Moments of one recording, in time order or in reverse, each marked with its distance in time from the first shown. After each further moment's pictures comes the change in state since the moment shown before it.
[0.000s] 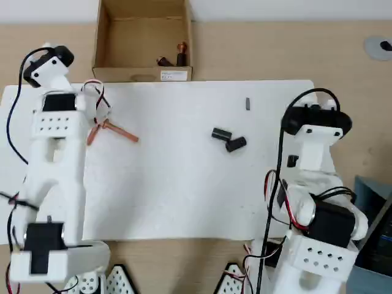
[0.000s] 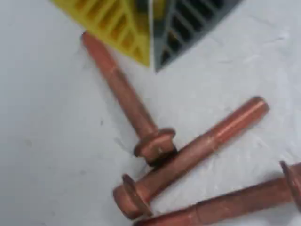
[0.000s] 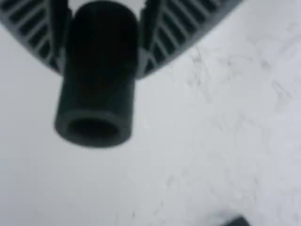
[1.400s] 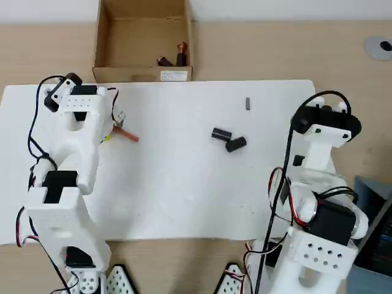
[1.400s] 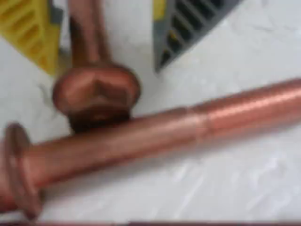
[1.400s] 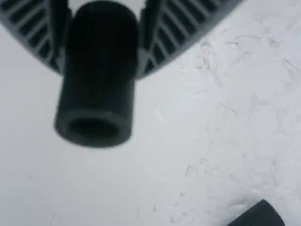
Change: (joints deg) left arm 1.4 27.6 -10.3 -0.9 16.7; right arm 3.1 0.0 2.5 -2.2 -1.5
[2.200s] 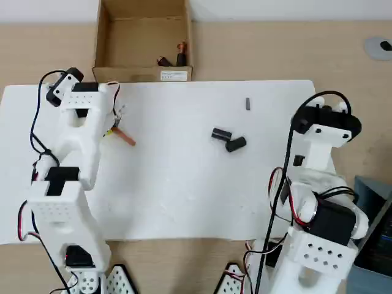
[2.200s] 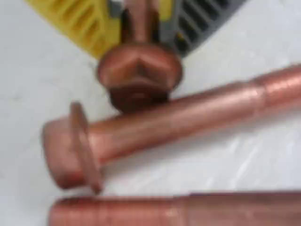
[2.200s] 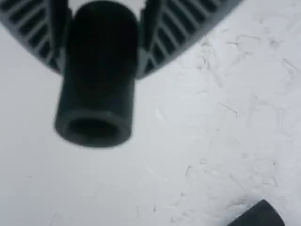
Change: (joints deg) left arm -0.3 3.2 -6.0 0.3 0.4; right arm 0.0 0.0 0.0 0.0 0.0
